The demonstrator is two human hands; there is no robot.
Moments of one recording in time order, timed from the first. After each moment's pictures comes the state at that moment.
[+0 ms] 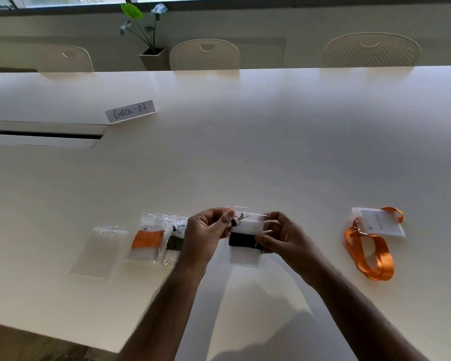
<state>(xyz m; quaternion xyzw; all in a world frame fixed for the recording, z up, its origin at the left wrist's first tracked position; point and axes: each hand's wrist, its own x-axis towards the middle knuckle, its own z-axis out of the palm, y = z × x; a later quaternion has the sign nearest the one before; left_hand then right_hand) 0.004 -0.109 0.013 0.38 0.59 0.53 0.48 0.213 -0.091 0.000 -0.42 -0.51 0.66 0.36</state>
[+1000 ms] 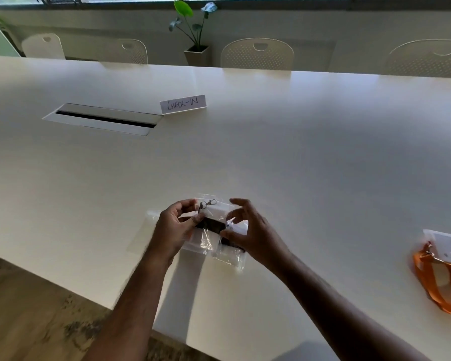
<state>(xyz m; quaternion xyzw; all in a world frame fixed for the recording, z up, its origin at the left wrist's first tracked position) -0.178 -0.147 0.004 0.38 0.67 0.52 0.38 0.038 -0.088 -0.009 -0.39 -0.77 0.43 0.27</state>
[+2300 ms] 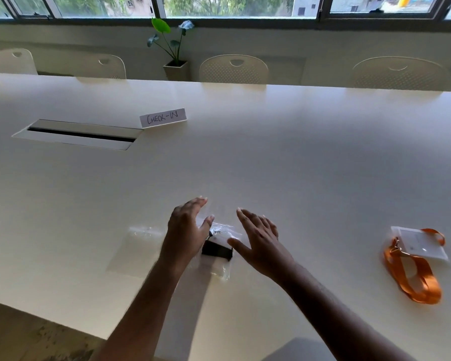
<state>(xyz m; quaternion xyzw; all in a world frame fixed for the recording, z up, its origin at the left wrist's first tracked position) -0.135 -0.107 -0.002 0.62 0.72 0.30 0.08 0.079 -0.083 -0.017 -0.47 -0.84 0.22 0.18</state>
